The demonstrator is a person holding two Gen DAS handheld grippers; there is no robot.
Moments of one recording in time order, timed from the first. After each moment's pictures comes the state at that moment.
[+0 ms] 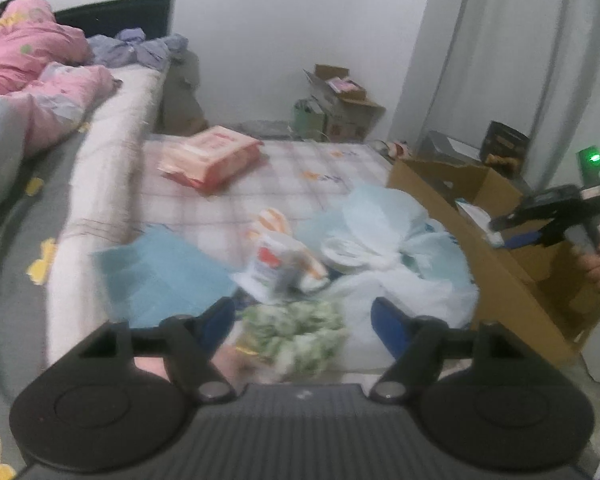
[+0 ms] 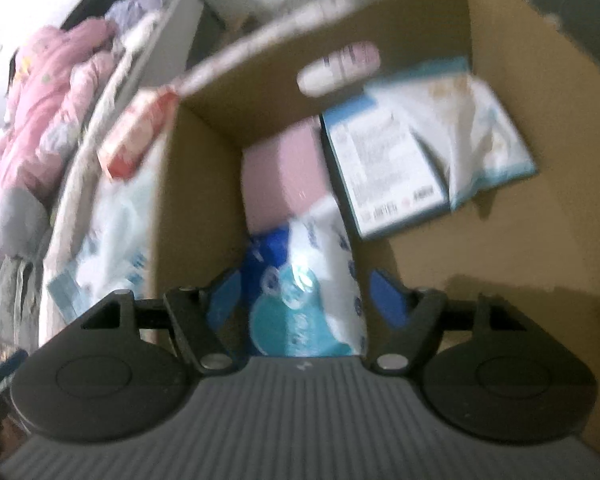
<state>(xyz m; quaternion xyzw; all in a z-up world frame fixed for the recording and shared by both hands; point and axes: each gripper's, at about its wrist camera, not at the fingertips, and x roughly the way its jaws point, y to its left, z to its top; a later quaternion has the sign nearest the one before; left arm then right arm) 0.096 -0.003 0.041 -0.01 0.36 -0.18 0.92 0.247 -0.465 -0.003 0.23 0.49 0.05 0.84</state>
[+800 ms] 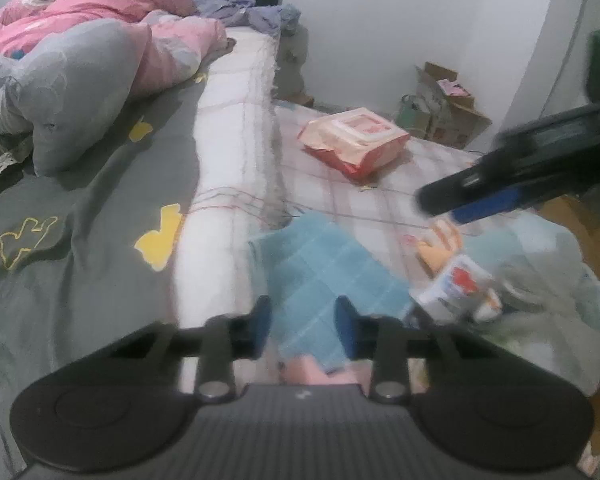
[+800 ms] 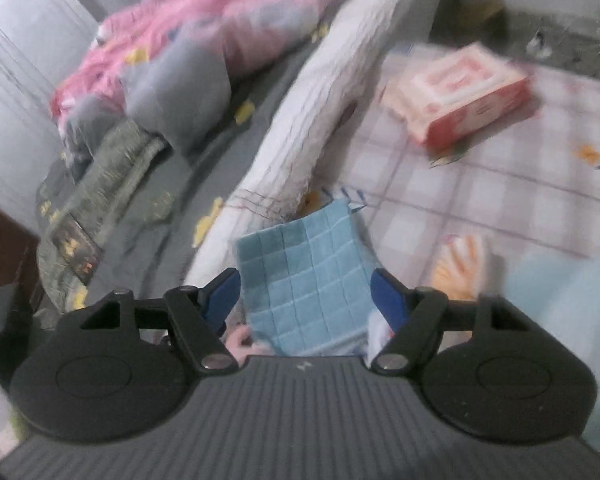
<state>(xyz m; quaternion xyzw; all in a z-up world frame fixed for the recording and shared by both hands) 0.176 0.101 -0.006 -0.06 0.41 -0.05 0.91 0.365 -0.100 0.031 0.07 0.53 0.31 0.79</state>
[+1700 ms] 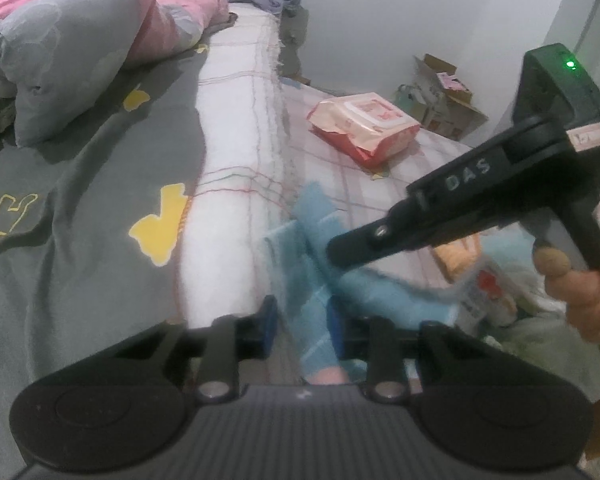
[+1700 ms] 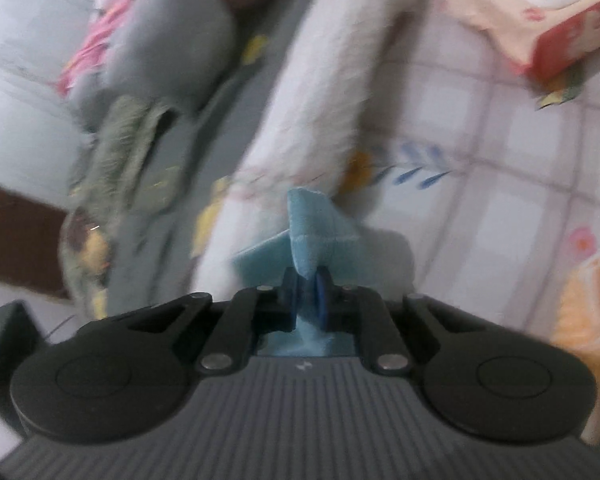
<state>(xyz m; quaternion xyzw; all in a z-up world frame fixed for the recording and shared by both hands) 0.194 0.125 -0.025 -0.10 0.43 -0.08 0.90 0.398 -0.040 -0.047 0.14 0.60 0.38 0.69</state>
